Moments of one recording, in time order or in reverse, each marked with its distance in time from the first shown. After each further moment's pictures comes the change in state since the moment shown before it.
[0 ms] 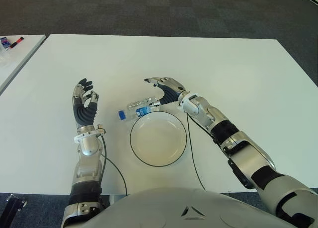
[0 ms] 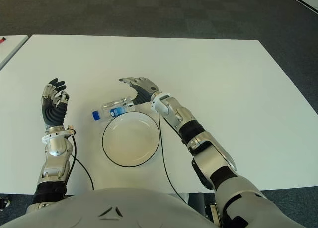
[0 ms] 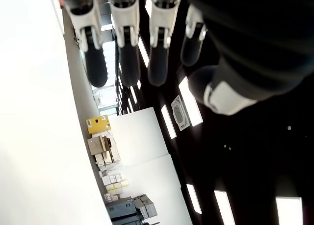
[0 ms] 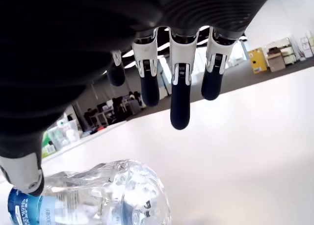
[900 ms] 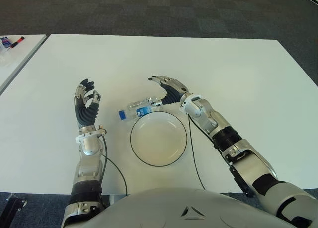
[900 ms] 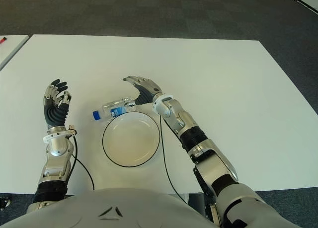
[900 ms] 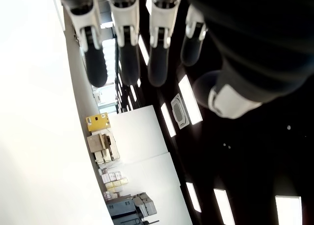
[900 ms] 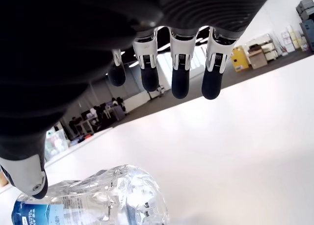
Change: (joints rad) left arm -0.004 0.002 -0.008 0.025 0.003 -0.019 0.000; right arm 0.079 -0.004 -0.059 -0.156 0.007 0.114 0.083
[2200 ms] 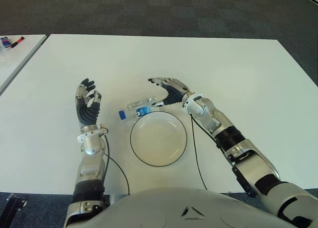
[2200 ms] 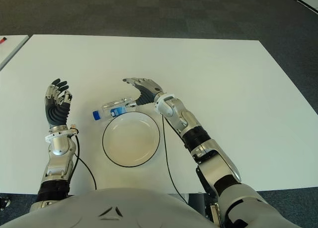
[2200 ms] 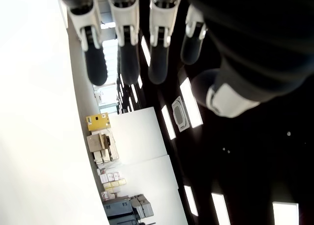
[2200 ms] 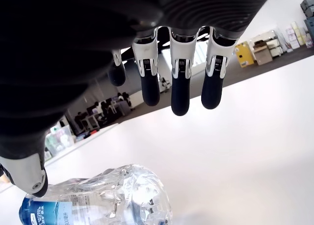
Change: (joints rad) left arm -0.009 -0.028 -0.001 -0.004 -0.020 0.013 0.000; right arm 0.002 -0.026 0.000 -0.018 0.015 -0.042 0.032
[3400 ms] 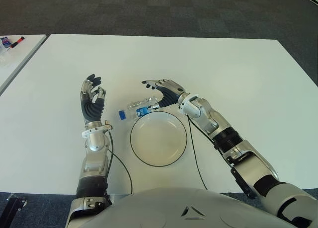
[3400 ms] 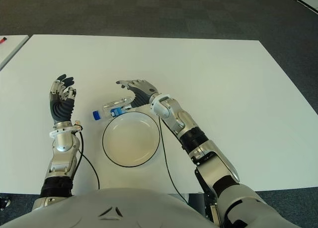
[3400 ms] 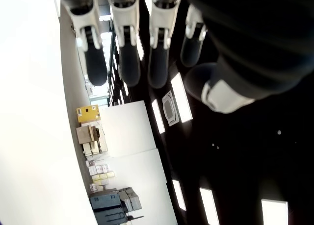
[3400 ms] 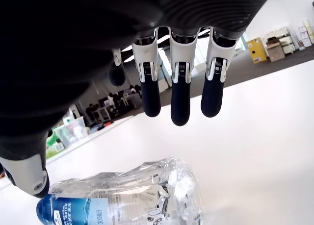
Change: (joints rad) left arm -0.031 -0.005 -0.033 0.001 0.014 -0.014 -0.008; right arm 0.014 0.014 0.034 -0.077 -0.020 0.031 0.045
